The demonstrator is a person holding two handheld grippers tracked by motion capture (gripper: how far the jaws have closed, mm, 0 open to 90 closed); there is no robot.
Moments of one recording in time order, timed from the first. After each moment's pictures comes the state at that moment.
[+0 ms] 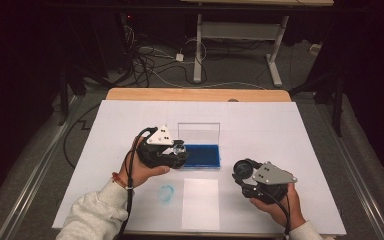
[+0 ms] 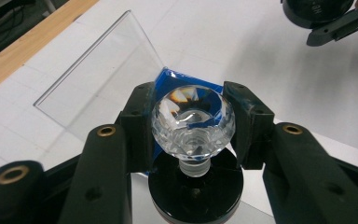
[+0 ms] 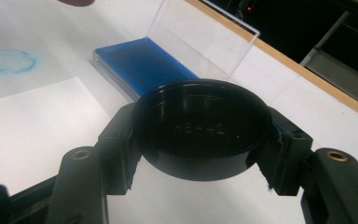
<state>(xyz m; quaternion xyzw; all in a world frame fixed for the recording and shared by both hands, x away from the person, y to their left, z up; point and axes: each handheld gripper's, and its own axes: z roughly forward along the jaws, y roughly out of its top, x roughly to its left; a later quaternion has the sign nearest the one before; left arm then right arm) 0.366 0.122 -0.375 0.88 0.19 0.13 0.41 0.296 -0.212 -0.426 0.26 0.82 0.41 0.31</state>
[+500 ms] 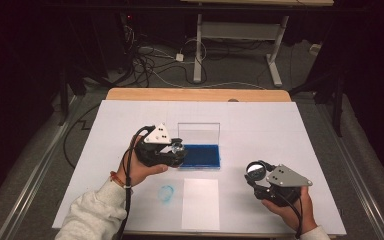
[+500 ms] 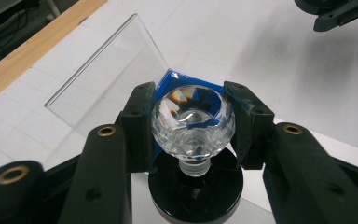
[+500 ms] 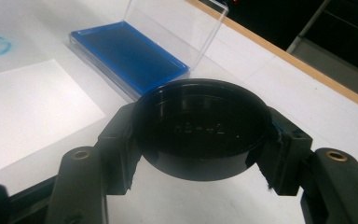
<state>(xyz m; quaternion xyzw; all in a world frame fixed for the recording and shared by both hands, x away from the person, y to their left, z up) 0.367 0.126 -0.372 0.88 0.19 0.13 0.42 0.291 -0.241 -0.430 0.29 0.81 0.40 0.31</state>
